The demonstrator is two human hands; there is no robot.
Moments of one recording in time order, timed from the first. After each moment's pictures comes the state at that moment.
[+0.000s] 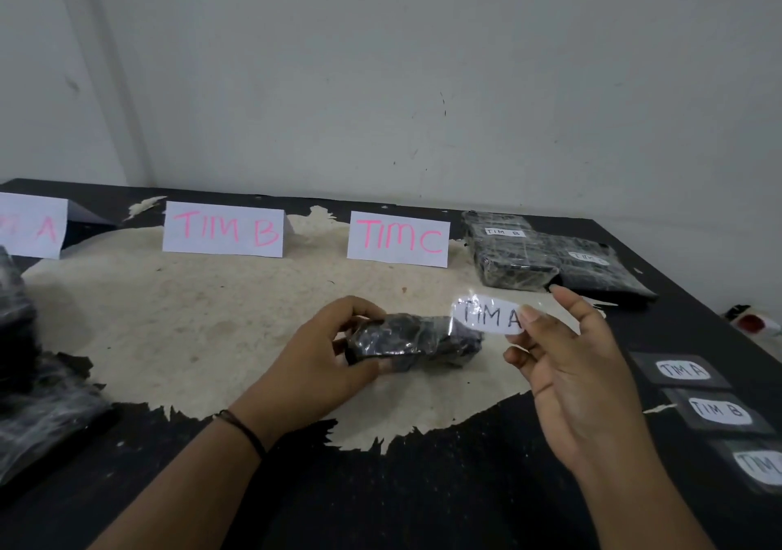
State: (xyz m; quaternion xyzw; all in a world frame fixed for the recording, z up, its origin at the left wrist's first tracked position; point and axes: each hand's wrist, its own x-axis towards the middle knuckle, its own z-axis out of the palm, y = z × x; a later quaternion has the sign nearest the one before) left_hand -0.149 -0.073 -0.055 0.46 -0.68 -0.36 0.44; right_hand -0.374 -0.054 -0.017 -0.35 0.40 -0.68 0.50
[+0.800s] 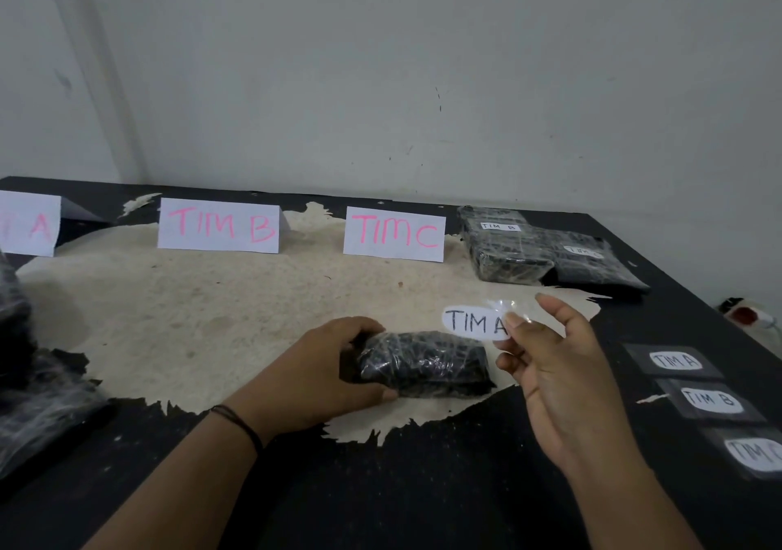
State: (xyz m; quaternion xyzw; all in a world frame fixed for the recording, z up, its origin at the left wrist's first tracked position) left_hand -0.147 -0.071 -0.055 0.49 -0.78 -0.25 0.30; right_hand -0.372 -0.051 -0.024 -0.34 0.46 -0.65 0.50
